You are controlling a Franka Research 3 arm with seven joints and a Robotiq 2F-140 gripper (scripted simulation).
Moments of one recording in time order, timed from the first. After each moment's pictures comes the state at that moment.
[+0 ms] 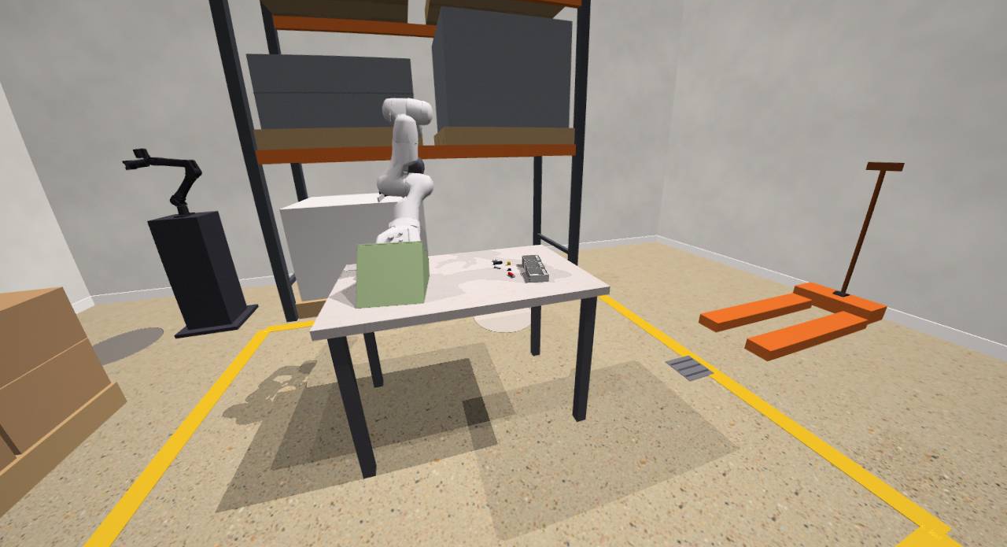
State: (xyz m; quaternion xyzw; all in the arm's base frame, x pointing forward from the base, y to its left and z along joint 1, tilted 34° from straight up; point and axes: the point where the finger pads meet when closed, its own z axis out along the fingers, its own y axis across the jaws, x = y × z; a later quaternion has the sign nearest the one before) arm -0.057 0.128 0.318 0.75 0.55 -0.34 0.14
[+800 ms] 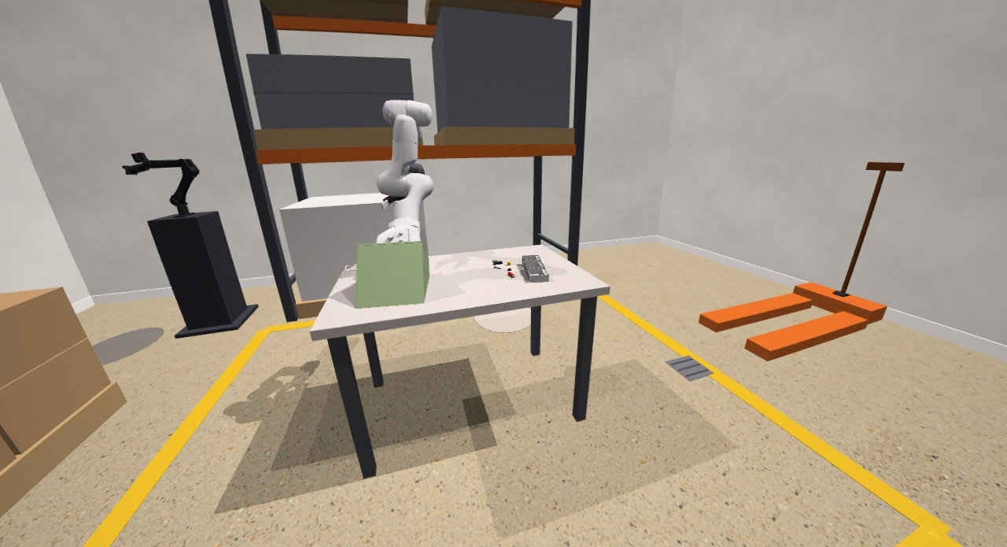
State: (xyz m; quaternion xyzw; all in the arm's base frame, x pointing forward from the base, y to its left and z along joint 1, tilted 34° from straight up) arm -0.054 0.140 0.292 0.75 0.54 -0.34 0.15
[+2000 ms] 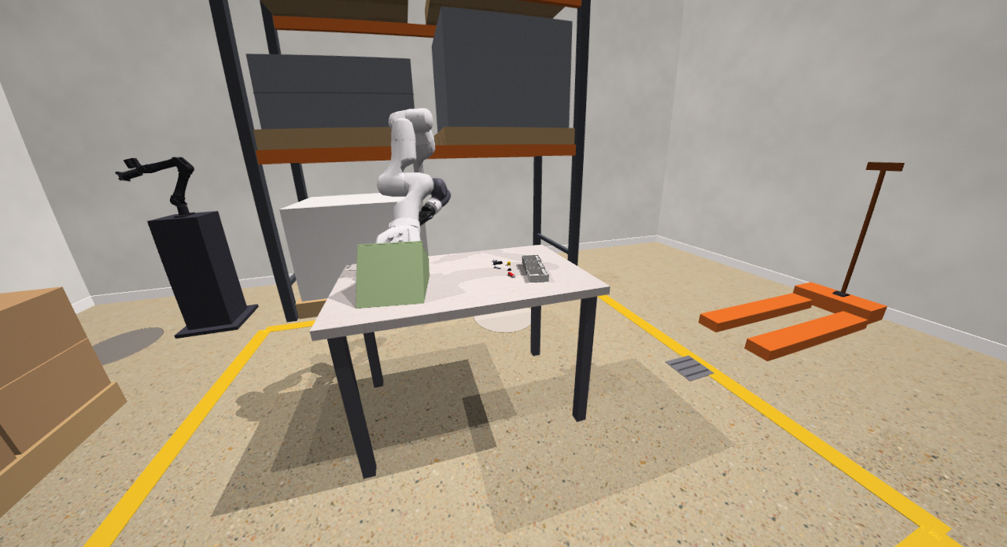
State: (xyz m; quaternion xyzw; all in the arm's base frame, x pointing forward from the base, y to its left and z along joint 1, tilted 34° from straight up) arm 0.023 0.236 0.210 0.82 0.43 -0.36 0.00
